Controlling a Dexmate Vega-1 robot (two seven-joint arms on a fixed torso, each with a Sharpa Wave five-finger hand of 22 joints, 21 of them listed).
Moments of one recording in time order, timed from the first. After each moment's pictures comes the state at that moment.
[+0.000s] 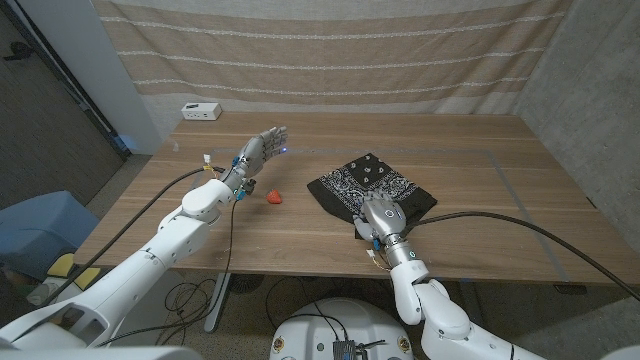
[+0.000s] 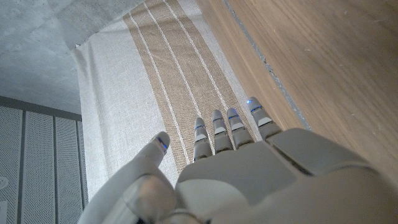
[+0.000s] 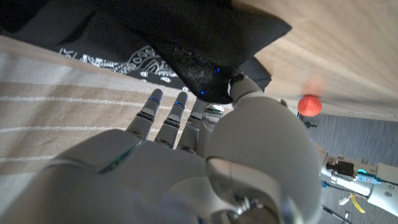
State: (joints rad) left arm 0.88 0.65 0.40 -1.43 -0.56 -0.28 -0.12; left_hand 0.09 0.11 0.66 0.09 0.19 0.18 -0.05 0.18 0.18 0.19 0.04 0.21 0.20 0.14 0.05 0.19 0.18 0.01 0.17 0.49 0.20; right arm -1.15 -0.67 -0.88 -2.01 -0.84 -0.63 -0.39; right_hand 1.03 0.10 0.34 -0.14 0.26 1.27 0.10 0.46 0.28 0.64 -0.03 0.23 0.21 0.34 -0.04 0.26 0.24 0.21 0.16 0.21 0.19
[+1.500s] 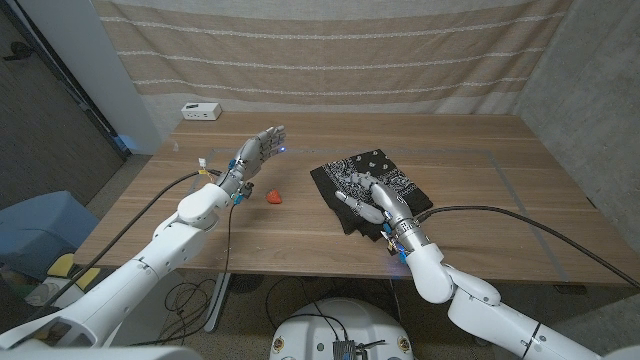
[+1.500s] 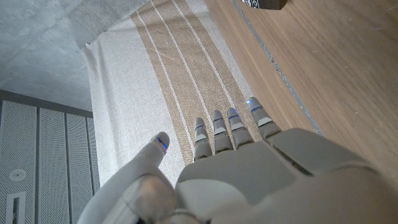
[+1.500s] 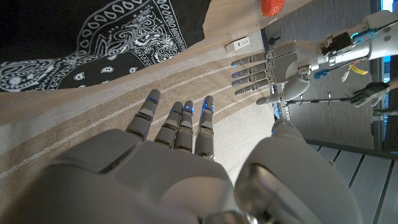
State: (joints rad) left arm 0.95 0.68 0.37 -1.51 -0.57 -0.32 -0.09; left_hand 0.10 0.10 0.66 0.07 0.19 0.17 -0.06 0.18 0.18 0.18 0.04 0.21 0.20 0.13 0.04 0.19 0.18 0.01 0.17 0.49 0.20; right arm -1.18 -0.69 -0.63 -1.88 -0.39 0.07 -0.53; right_hand 0.42 0.00 0.11 0.06 0.33 0.44 0.02 0.22 0.26 0.32 0.10 0.20 0.24 0.23 0.02 0.22 0.30 0.22 0.18 0.24 0.19
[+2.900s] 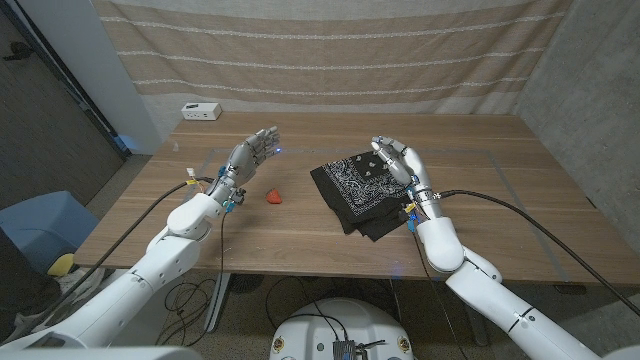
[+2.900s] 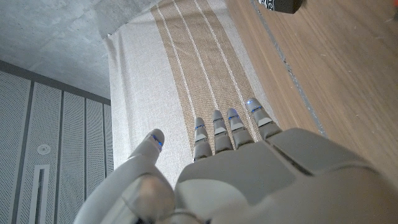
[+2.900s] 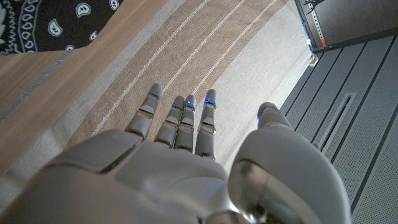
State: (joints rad) left arm 1.01 0.67 0.33 -1.47 -0.66 -0.44 -0.20; left_hand 0.12 0.08 0.65 0.02 0.18 0.18 -0.06 0.18 0.18 0.17 0.04 0.21 0.20 0.13 0.05 0.19 0.17 0.00 0.18 0.48 0.20; right arm -1.16 -0.54 -0.44 -1.79 -0.06 0.31 -0.50; right_hand 0.55 0.06 0.19 -0.02 0.30 0.54 0.04 0.24 0.22 0.39 0.10 0.23 0.22 0.29 0.01 0.24 0.28 0.28 0.18 0.26 0.19
